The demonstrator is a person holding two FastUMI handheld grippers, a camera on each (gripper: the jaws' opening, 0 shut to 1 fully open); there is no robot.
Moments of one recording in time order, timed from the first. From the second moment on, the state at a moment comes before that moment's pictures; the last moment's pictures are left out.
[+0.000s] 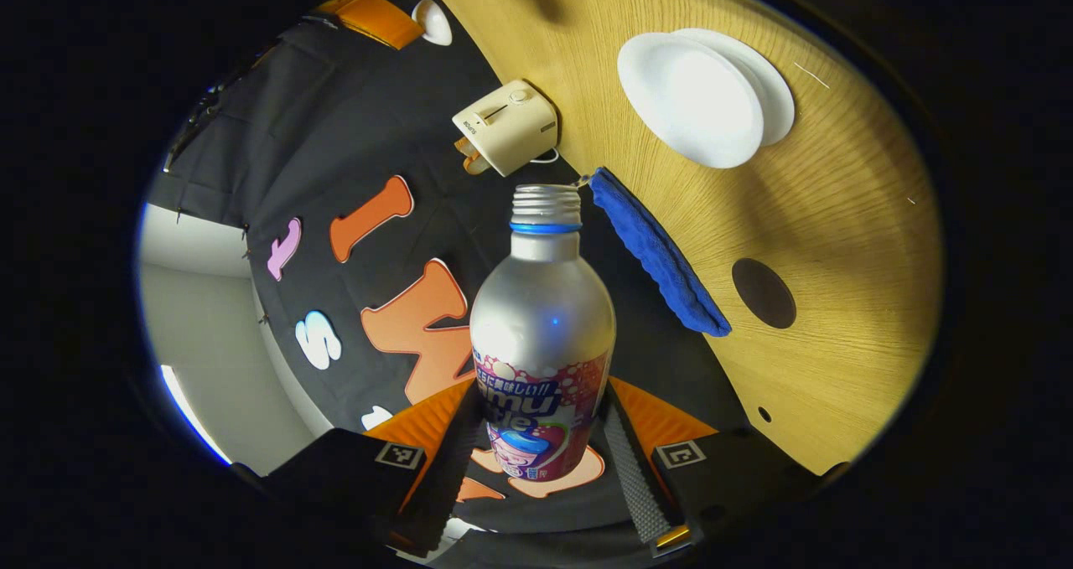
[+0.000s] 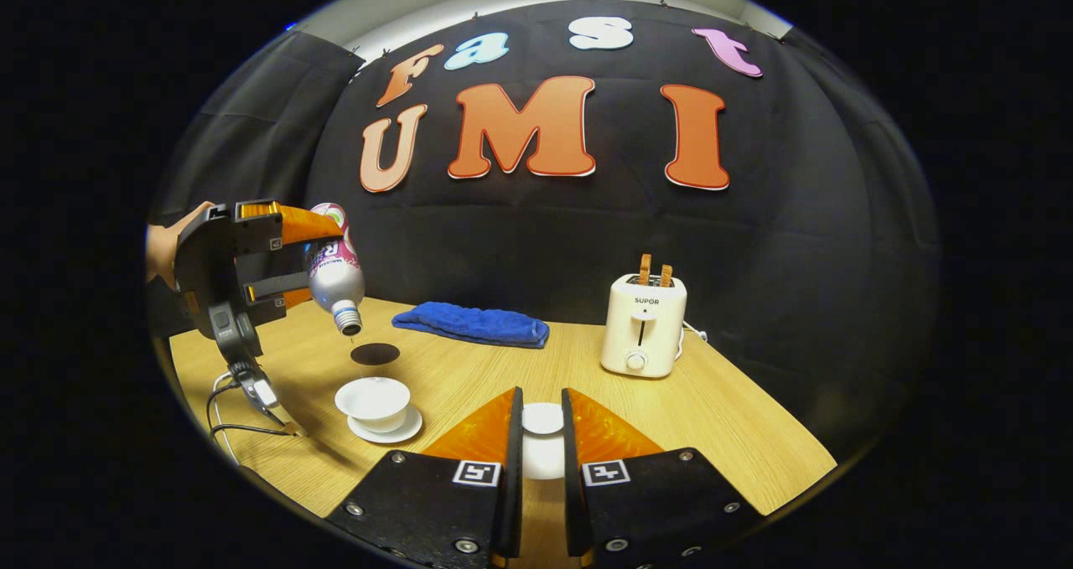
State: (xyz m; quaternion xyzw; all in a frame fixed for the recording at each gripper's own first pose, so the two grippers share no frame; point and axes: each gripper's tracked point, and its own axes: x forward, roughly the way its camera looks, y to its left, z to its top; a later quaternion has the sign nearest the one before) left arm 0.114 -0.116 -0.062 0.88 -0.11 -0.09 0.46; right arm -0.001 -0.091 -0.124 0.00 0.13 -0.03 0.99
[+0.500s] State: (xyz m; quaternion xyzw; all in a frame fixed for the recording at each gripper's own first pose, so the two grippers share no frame) left arm 0.114 -0.110 0.002 0.75 -0.16 -0.04 0.63; right arm 0.009 -0.071 -0.111 0.01 0.12 -0.01 0.99
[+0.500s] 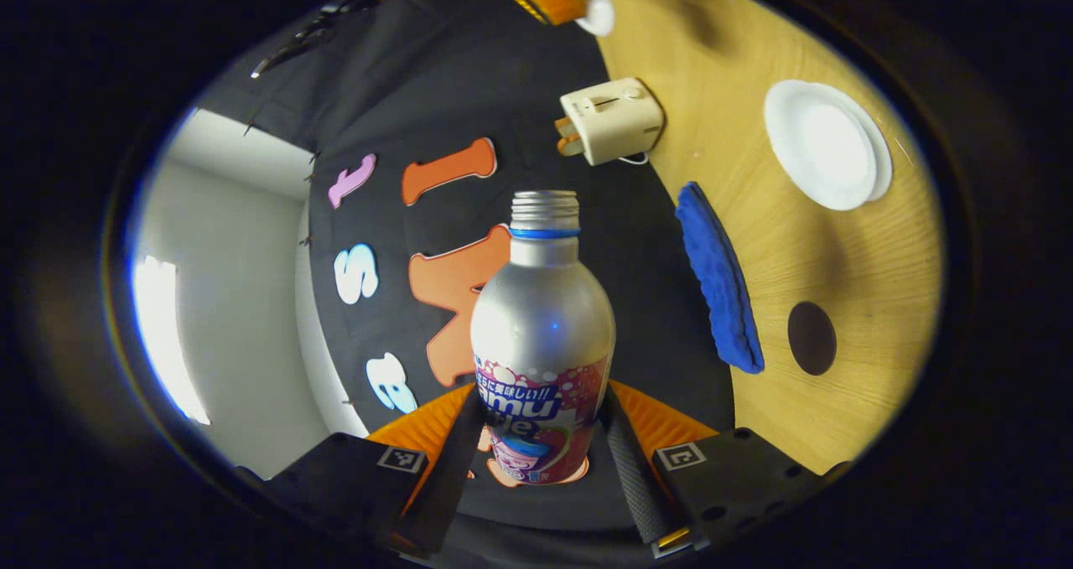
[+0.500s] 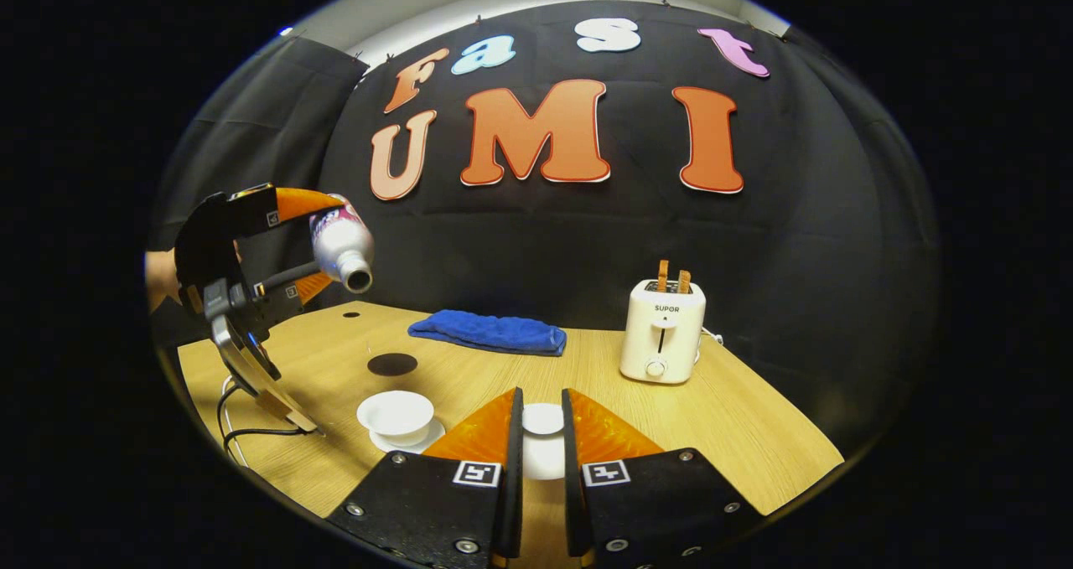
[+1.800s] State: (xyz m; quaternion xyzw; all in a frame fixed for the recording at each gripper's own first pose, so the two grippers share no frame) left arm 0.170 -0.040 -0.030 0.05 -0.02 -0.04 1.00; right arm 0.063 0.013 -0.112 -0.02 0.12 0.06 0.99
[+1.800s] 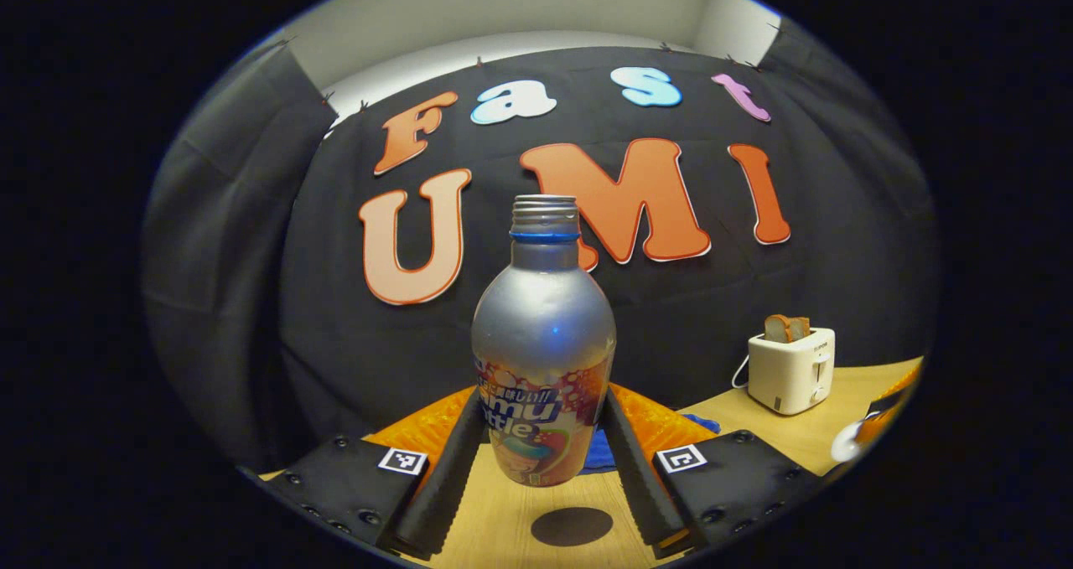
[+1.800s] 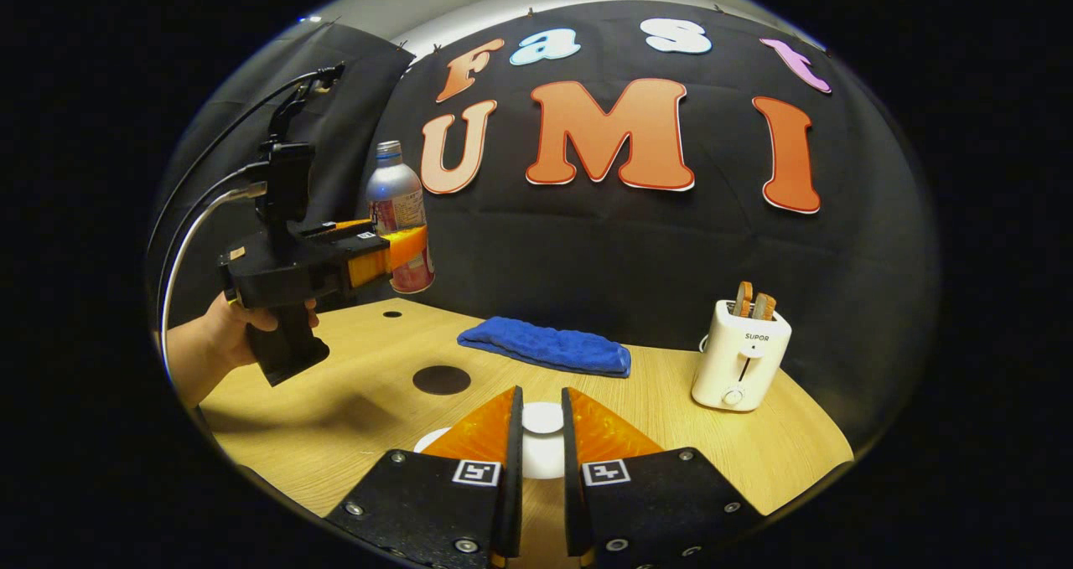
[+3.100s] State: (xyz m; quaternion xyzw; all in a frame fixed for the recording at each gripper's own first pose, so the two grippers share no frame) left arm 0.210 -0.044 -0.204 -0.04 0.20 -0.07 0.98; right arm 0.072 0.052 -0.145 0.00 0.15 0.11 0.98
